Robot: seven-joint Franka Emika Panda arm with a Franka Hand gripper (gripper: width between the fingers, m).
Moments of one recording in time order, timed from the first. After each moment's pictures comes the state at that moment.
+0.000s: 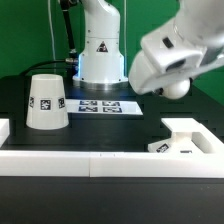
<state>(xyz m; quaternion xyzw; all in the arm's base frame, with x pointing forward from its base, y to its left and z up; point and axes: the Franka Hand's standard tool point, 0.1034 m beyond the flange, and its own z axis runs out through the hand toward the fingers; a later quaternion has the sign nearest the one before) 0.489 0.099 0.103 -0.92 -0.21 0.34 0.07</state>
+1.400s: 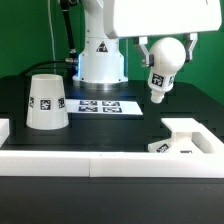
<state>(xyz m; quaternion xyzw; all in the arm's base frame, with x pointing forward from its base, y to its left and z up) 0.564 0.067 0.148 -0.98 -0.16 -0.10 0.05</state>
